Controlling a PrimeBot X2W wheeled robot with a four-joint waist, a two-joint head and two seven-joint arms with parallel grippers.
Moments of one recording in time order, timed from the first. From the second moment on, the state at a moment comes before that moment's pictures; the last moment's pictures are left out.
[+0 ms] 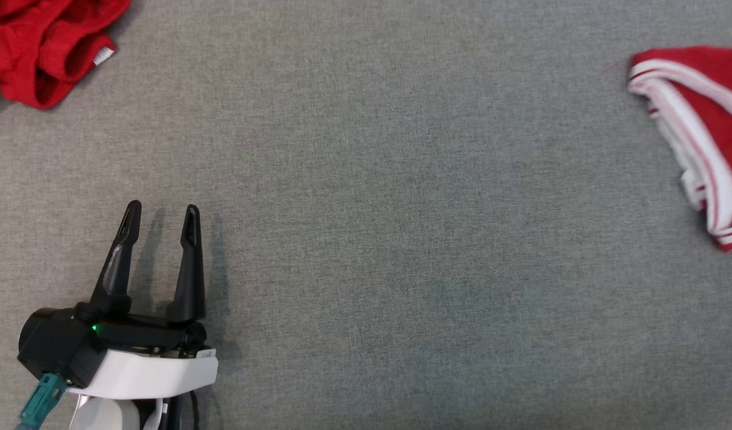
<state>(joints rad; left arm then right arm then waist) -0.07 0.05 0.01 -0.09 -0.22 -0.12 -0.26 -0.93 -0.72 0.32 0.81 0.43 0.13 0.15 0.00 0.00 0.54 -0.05</state>
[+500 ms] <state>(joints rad) -0.07 0.05 0.01 -0.08 -0.22 -0.11 -0.26 -1.00 -0.65 0.06 1.03 0.09 0.13 0.03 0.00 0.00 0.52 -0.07</state>
